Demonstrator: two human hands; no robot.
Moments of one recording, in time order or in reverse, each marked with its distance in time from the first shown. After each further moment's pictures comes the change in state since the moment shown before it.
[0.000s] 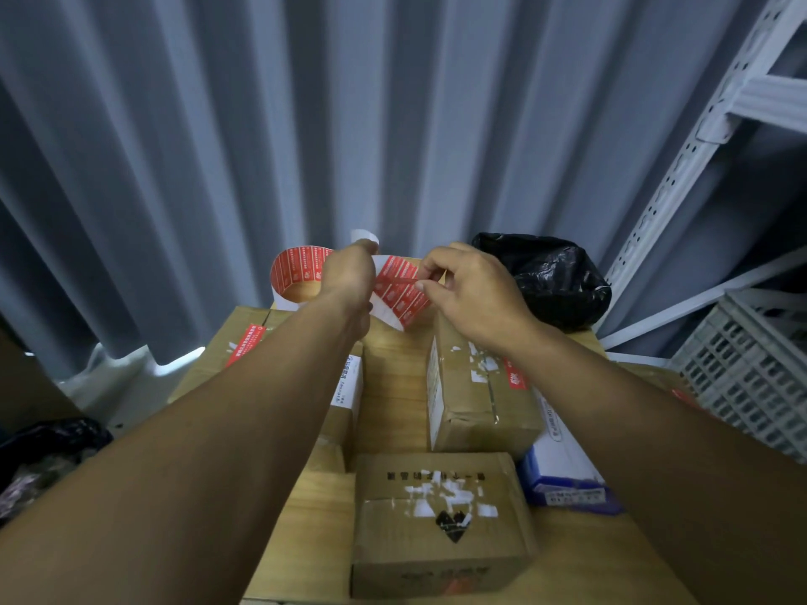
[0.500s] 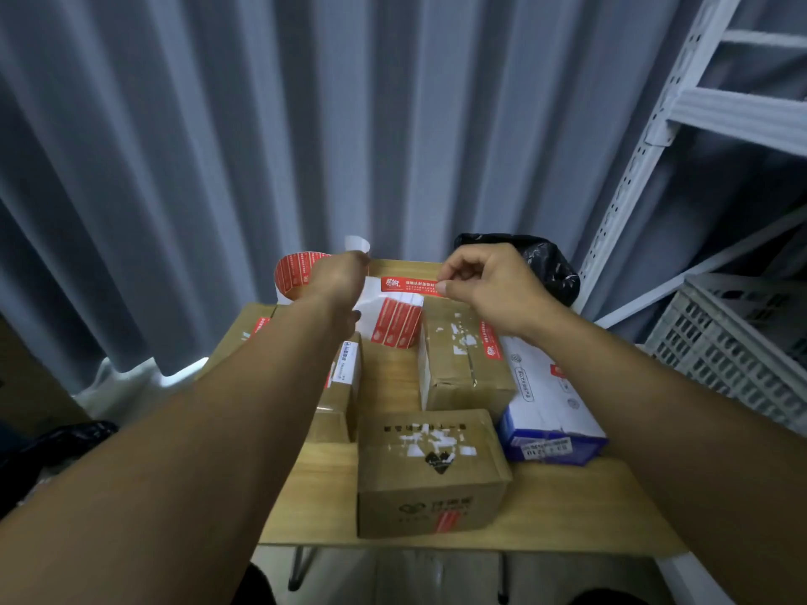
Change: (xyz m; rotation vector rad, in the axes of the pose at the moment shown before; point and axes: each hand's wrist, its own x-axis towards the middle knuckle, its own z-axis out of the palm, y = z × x) left_hand -0.057 0.004 -0.023 0.089 -0.060 -0.001; right_hand -0.043 -0.013 -0.050 0.348 -0.045 0.218
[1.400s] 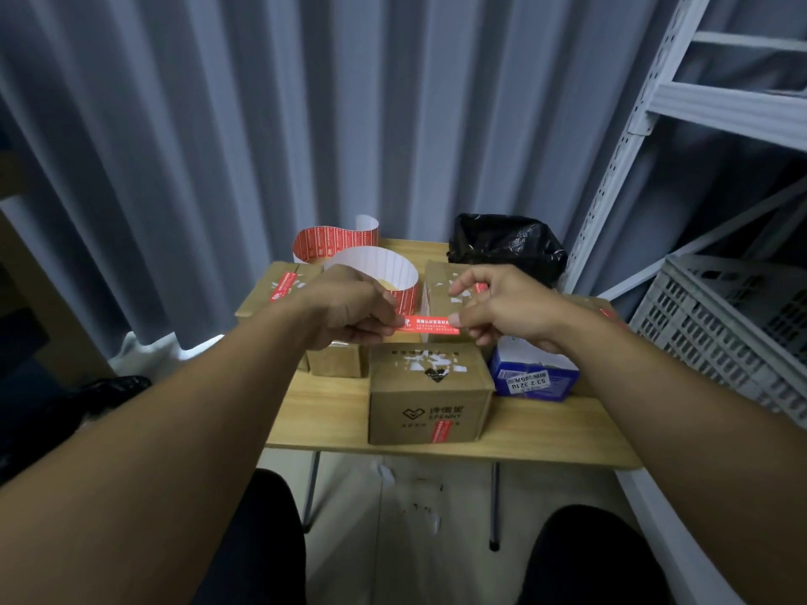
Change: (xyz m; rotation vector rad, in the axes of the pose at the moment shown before) left_hand -0.086 -0.038 -0.061 0.477 -0.379 0.033; right_hand -0.103 -0.023 -0.006 0.128 -0.291 0.321
